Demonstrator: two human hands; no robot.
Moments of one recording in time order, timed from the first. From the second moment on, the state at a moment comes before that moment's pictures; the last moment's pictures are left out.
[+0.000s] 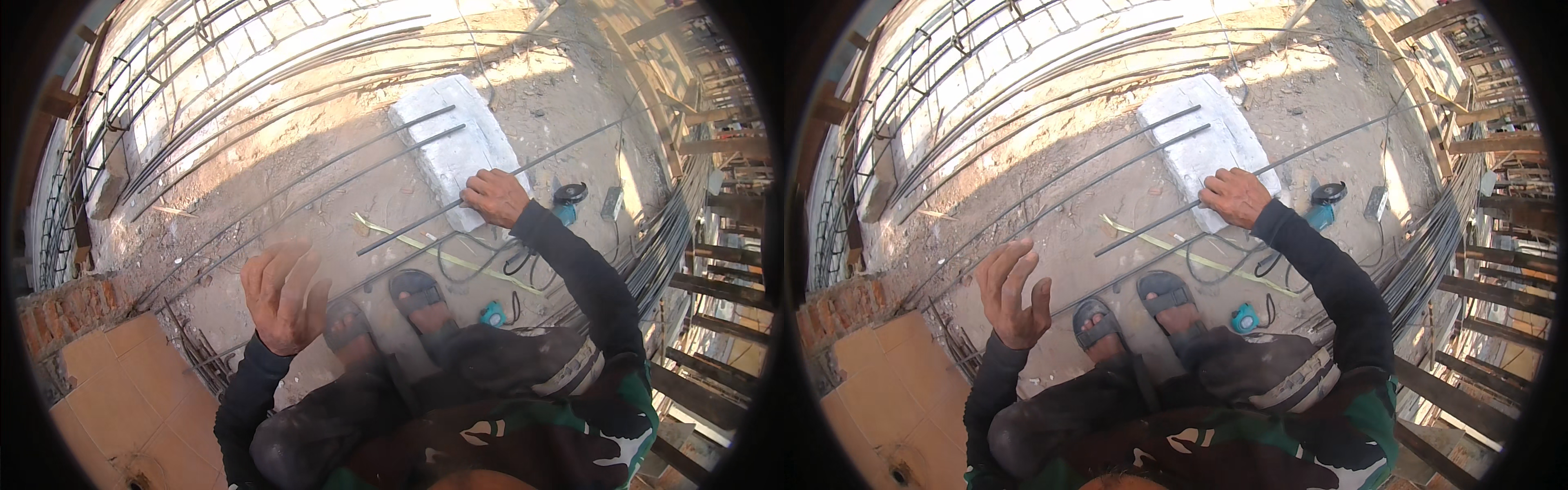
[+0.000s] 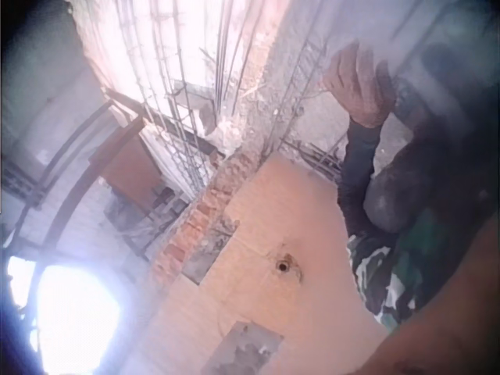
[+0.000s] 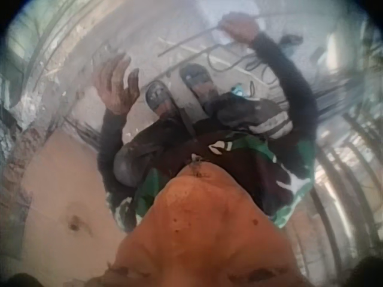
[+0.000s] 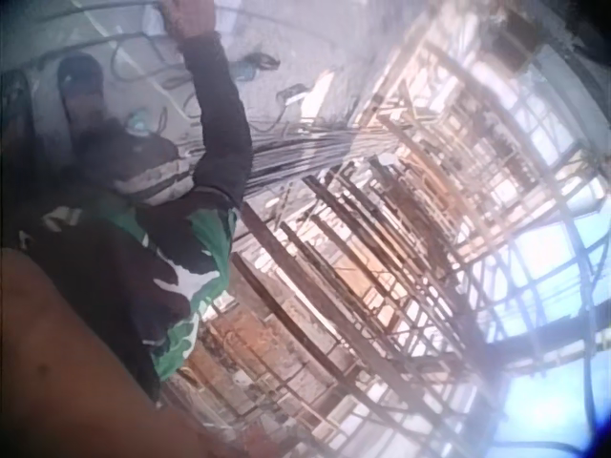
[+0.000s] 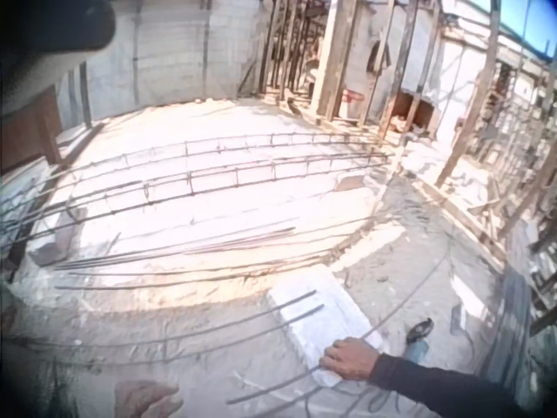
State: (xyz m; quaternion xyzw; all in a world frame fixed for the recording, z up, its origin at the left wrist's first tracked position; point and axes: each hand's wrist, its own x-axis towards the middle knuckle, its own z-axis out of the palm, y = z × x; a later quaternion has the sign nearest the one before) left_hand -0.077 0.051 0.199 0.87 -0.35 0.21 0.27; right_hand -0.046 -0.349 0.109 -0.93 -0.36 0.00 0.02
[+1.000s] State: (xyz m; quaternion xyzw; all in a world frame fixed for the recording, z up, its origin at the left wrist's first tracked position) left_hand -0.122 0.034 0.027 0.87 -0.29 -0.26 0.30; right_hand -0.086 -0.208 0.036 -0.88 -0.41 0.13 0.20
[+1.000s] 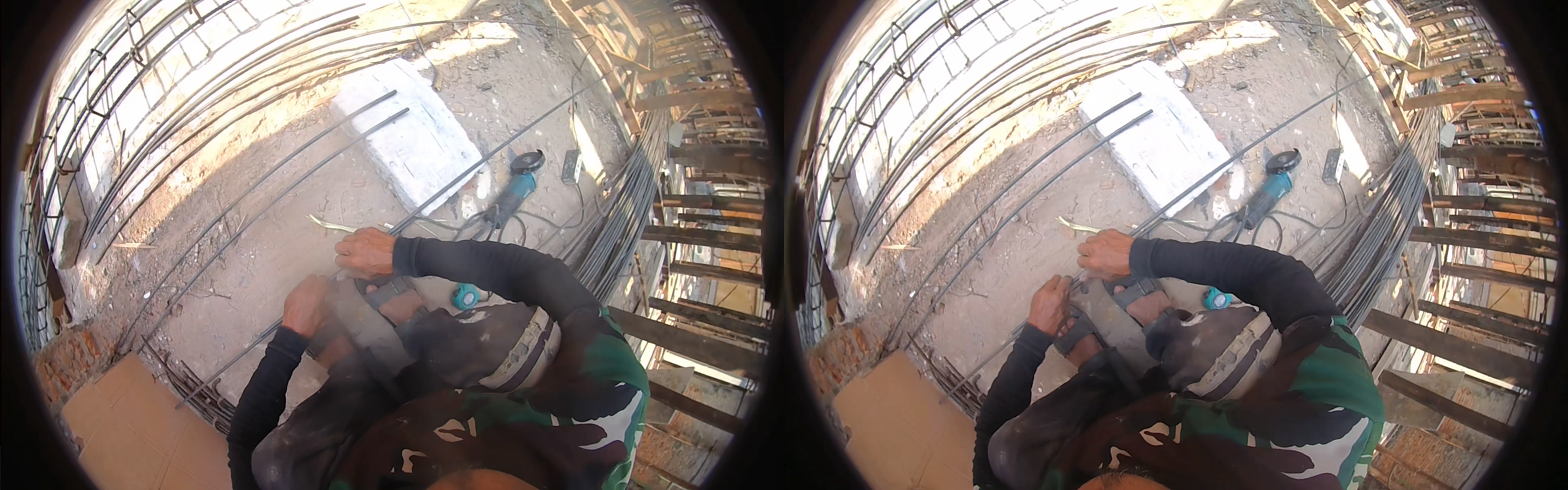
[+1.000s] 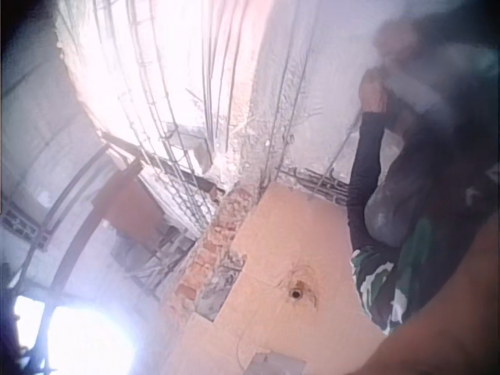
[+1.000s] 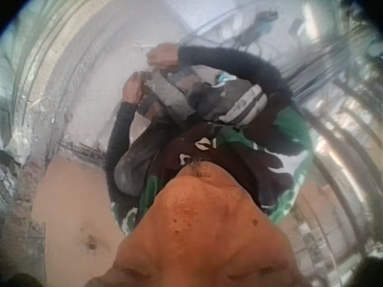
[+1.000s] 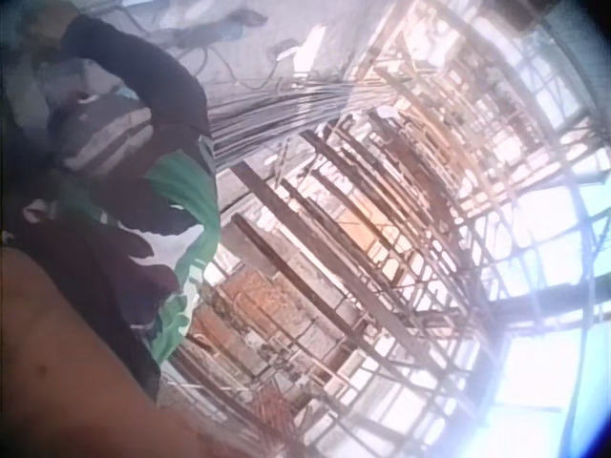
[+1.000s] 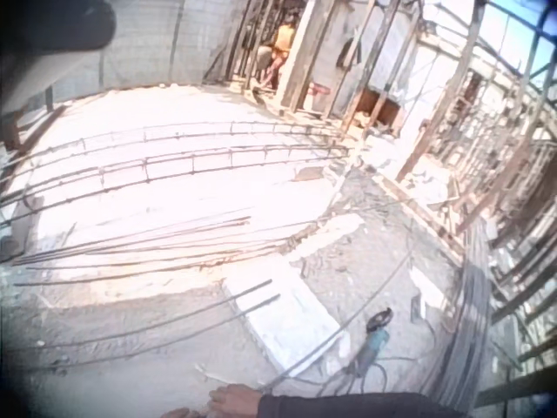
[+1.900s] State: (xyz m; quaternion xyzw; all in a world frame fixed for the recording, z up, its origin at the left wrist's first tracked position) left_hand -0.172 0.062 0.037 0.87 -0.30 -0.26 0.28; right_hand 0.266 -0.295 -0.001 -0.89 -0.33 -0.31 0.05
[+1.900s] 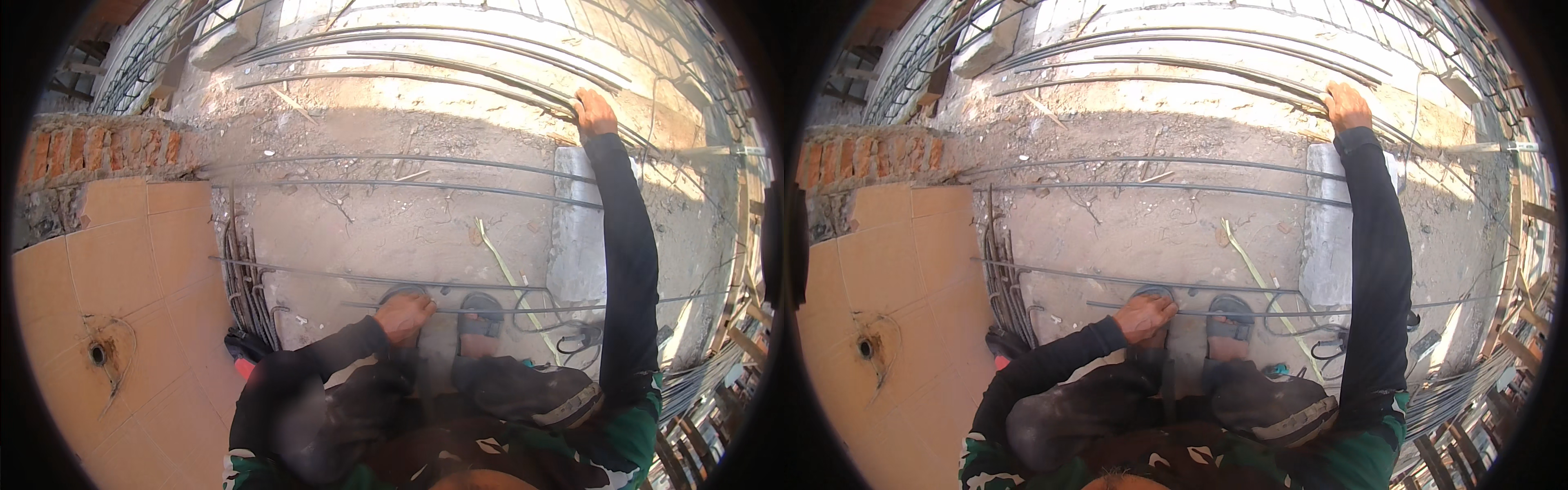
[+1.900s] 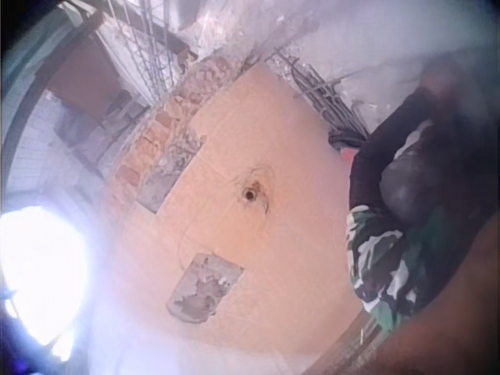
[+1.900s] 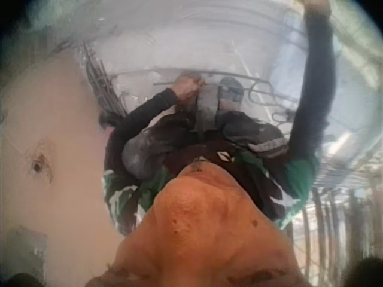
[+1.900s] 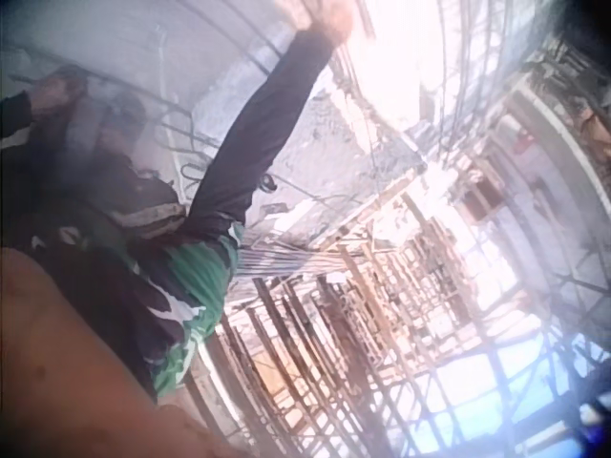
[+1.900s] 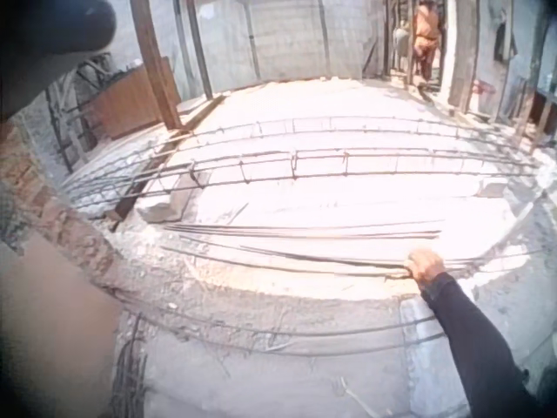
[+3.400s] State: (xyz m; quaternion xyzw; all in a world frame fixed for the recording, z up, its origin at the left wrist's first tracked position) left_hand -0.338 0.277 0.051 0.89 0.05 -0.45 0.03; right_hand 0.037 0.010 0.035 -0.79 -0.57 0.00 0.21
